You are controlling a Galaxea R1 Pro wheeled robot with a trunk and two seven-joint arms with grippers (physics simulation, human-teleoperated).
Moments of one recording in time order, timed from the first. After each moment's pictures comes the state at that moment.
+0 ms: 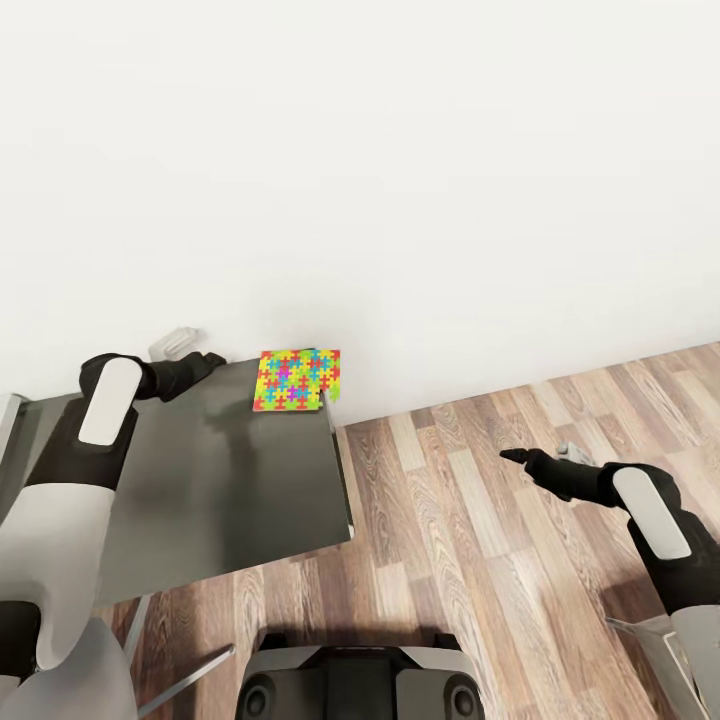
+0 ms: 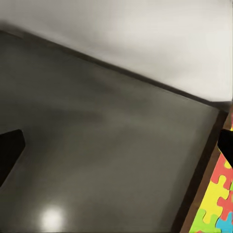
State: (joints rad) left arm -1.02 0.21 0.02 -1.15 0.96 0.84 0.53; right arm -0.65 -0.35 -0.06 -1.15 -1.04 0.91 -0.16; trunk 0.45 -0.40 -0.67
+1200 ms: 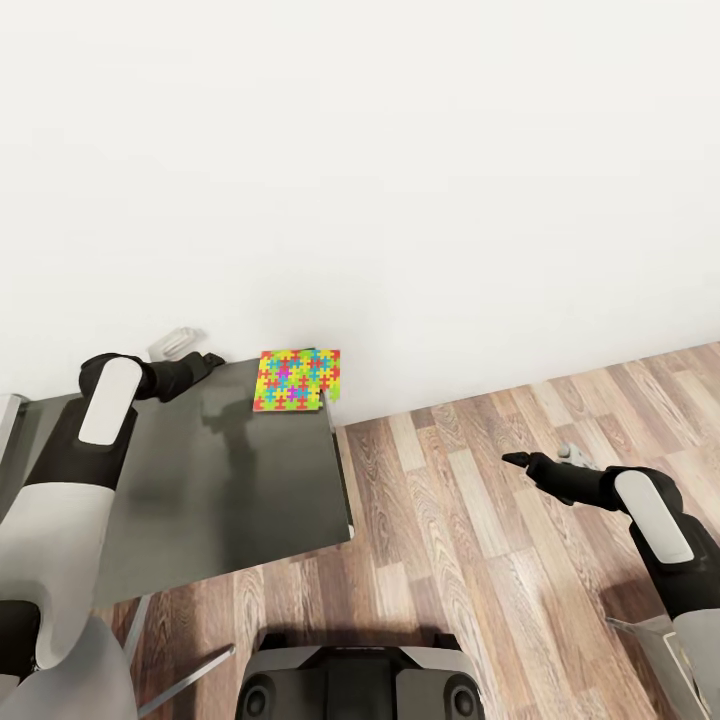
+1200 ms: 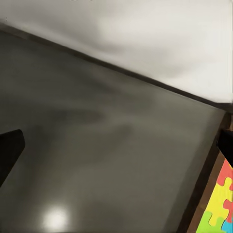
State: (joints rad) left arm -1.03 0.22 0.02 -1.14 0.95 0.84 0.53; right arm -0.64 -0.36 -0.06 -1.15 -1.04 0.90 -0.17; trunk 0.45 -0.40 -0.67
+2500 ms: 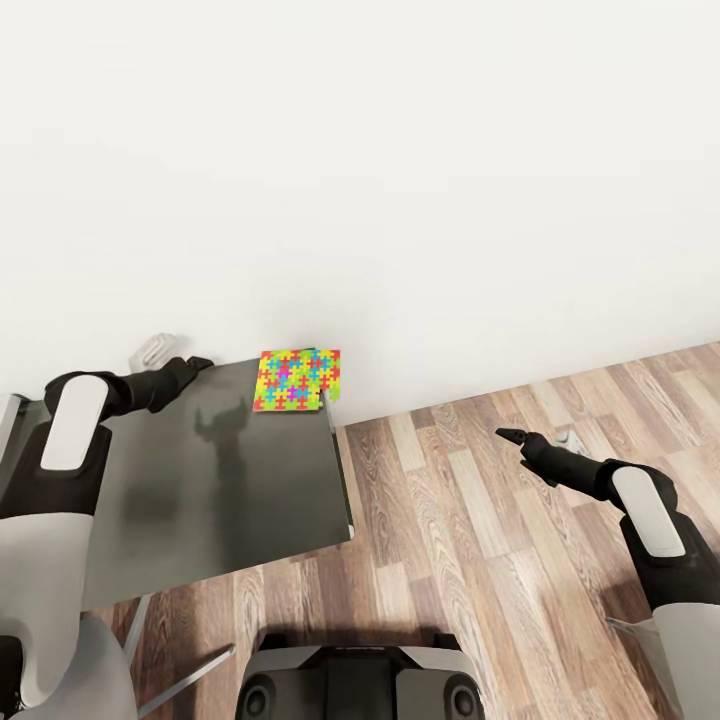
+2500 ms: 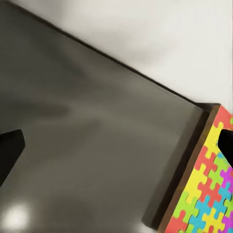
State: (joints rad) left arm -0.93 0.24 0.12 -1.27 1.09 0.85 0.52; right arm -0.66 -0.28 -0.17 -1.16 -1.06 0.85 -0.06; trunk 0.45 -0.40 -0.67
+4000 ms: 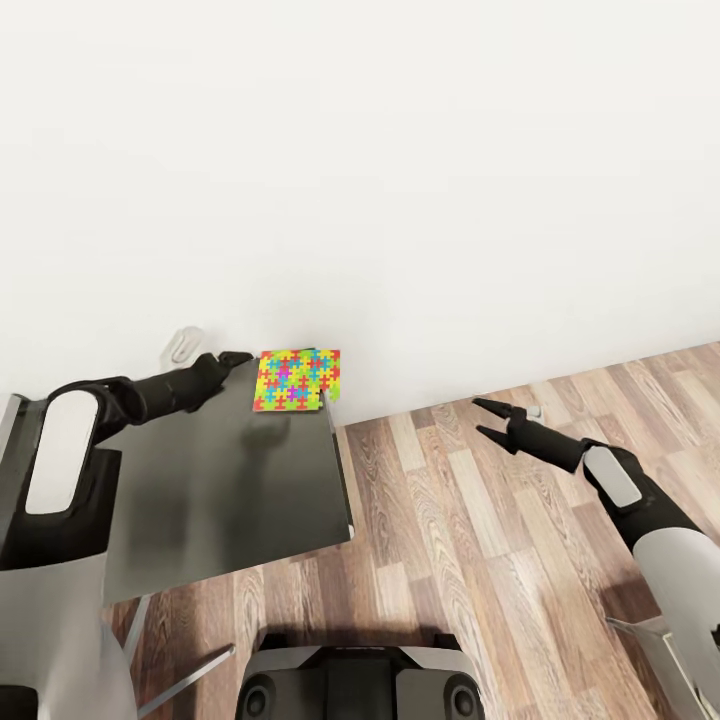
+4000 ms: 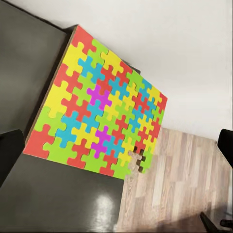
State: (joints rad) left arm -0.81 0.15 0.09 -1.60 1.37 0.95 0.63; right arm -0.92 -0.33 0.04 -0.64 -0.97 0.81 0.73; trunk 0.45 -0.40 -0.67
